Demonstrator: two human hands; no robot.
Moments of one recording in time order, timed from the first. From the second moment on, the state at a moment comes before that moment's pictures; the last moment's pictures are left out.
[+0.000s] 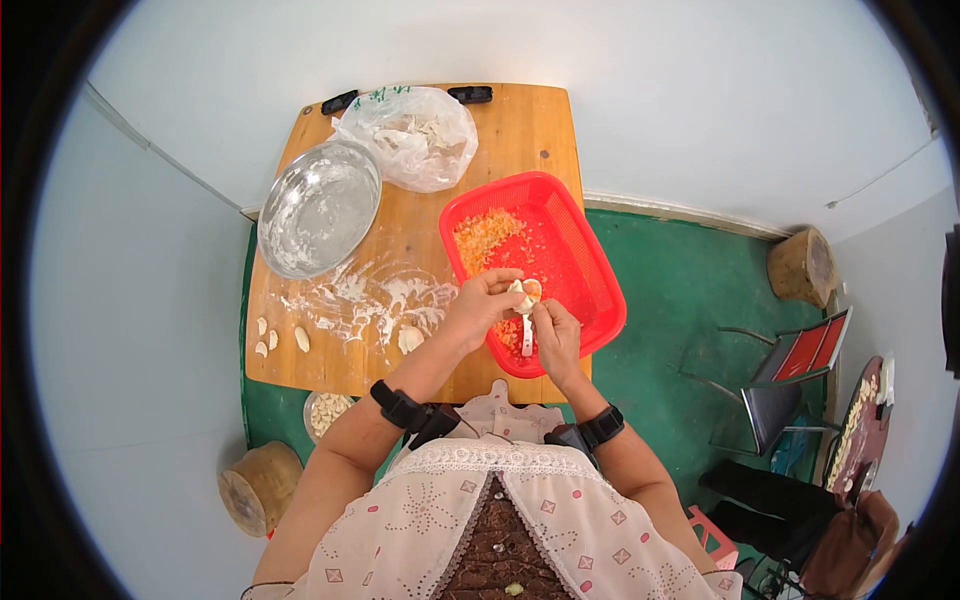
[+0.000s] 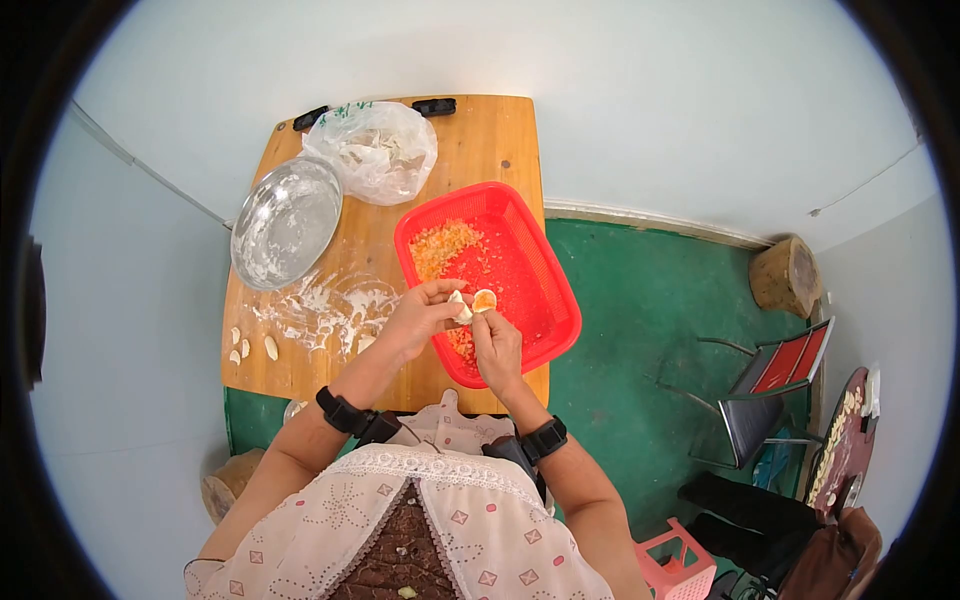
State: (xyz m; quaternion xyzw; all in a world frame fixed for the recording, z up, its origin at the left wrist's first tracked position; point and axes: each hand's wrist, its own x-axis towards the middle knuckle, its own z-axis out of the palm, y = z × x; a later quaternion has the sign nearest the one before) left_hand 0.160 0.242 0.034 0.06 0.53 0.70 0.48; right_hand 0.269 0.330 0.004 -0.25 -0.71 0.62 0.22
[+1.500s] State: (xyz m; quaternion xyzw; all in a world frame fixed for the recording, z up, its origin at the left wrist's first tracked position) left_hand 0.159 0.236 0.028 0.00 0.54 0.69 0.48; right_hand 0.276 0.329 0.001 -0.27 -0.68 0.65 0.20
